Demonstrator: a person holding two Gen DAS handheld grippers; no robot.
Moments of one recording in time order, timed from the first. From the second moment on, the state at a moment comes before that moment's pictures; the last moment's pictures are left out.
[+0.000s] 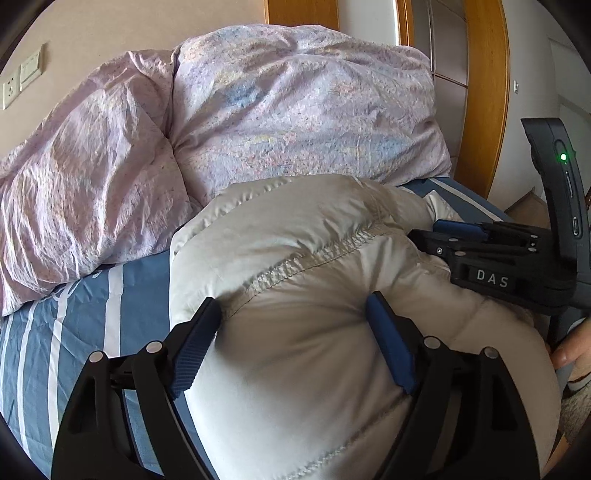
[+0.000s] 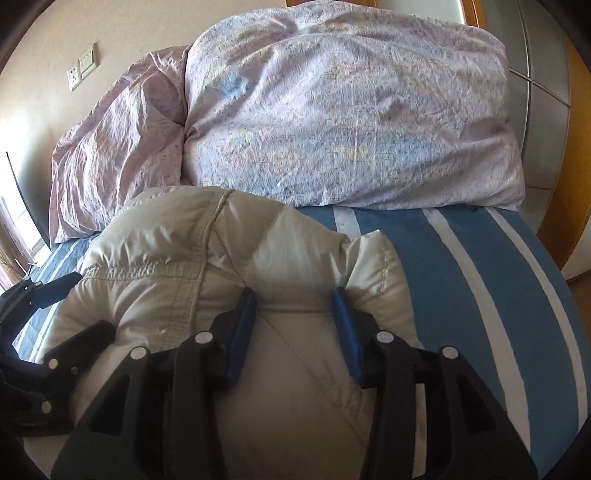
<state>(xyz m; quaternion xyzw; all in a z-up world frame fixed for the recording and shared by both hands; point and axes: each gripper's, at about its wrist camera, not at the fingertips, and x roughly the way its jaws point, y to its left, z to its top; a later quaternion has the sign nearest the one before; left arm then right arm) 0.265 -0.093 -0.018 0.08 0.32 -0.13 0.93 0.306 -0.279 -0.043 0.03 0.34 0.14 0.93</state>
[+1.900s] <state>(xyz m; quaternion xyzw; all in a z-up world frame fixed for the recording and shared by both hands) 0.279 -0.080 -0.005 0.03 0.36 -0.09 0.93 0.272 -0.290 -0.033 0.03 0.37 0.16 0.91</state>
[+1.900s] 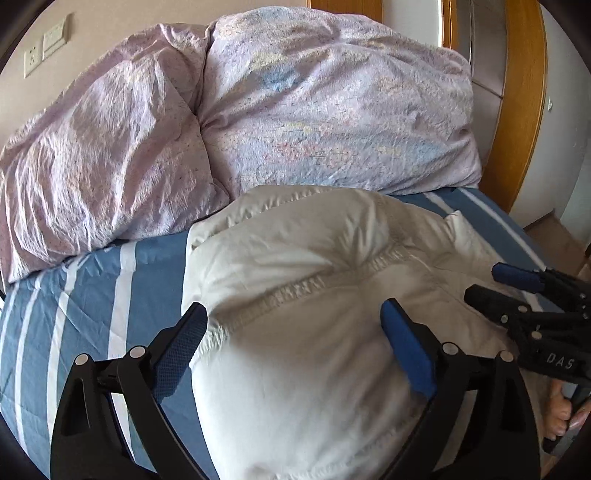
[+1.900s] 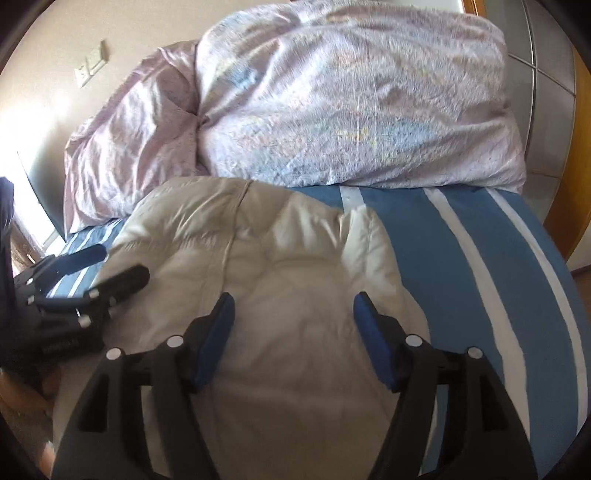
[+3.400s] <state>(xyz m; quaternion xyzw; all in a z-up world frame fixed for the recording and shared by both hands) 0.265 0.033 -0.020 -0.22 0.44 -0.21 0.84 0.300 -0.404 -0.068 0.31 0.53 0.24 0.75</state>
